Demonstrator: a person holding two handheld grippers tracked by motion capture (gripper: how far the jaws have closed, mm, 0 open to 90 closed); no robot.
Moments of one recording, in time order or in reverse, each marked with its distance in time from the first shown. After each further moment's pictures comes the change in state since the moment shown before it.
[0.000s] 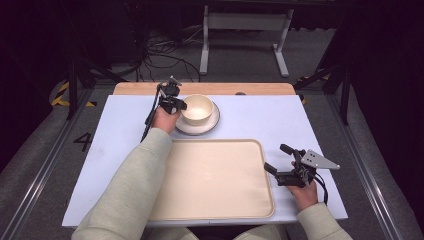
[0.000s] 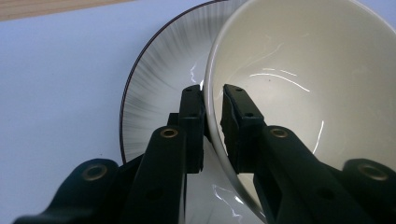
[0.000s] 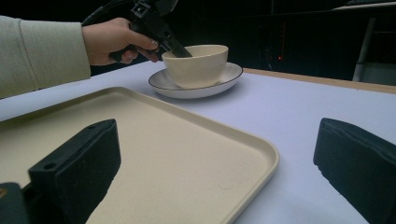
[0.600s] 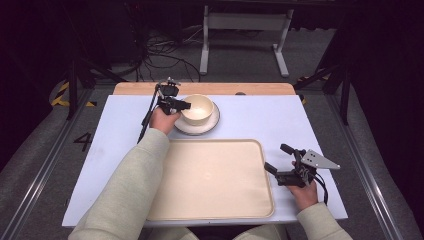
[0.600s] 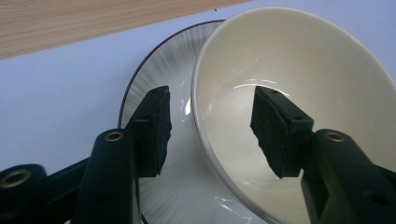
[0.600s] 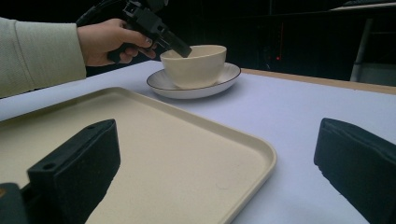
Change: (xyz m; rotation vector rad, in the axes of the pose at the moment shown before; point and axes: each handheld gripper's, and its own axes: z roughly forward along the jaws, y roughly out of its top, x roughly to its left) left arm 0.003 -0.007 -0.006 -0.092 -0.056 0.087; right arm 0.000 0.000 0.000 -0.001 -0.007 -0.001
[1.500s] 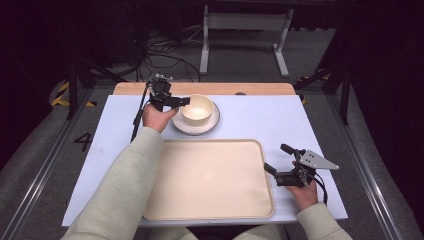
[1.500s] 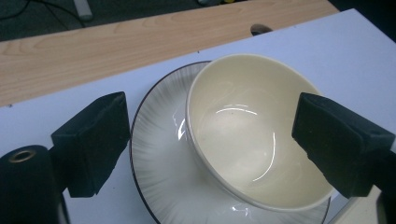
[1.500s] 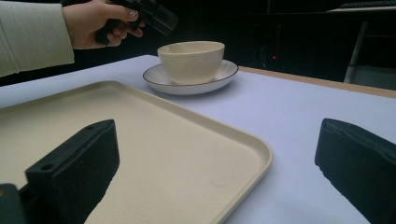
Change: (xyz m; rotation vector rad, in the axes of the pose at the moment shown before) left arm 0.009 0.000 -0.031 -0.122 -0.090 0.040; right arm 0.002 0.000 0.001 0.018 -0.017 -0.034
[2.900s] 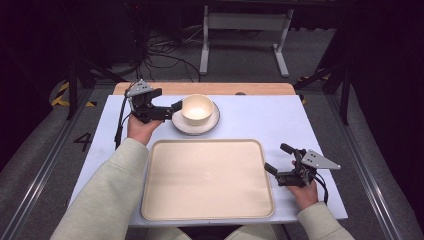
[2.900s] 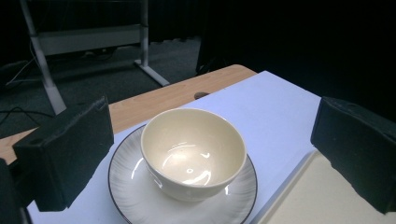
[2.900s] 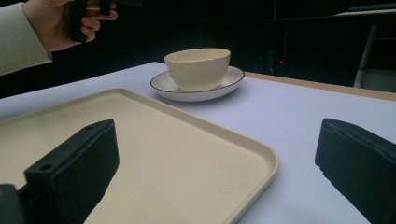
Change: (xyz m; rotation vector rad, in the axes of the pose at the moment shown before) left arm -0.017 -0.035 -0.080 -0.377 -0.149 0.190; right arm -0.002 0.001 -0.001 -0.028 0.031 0.019
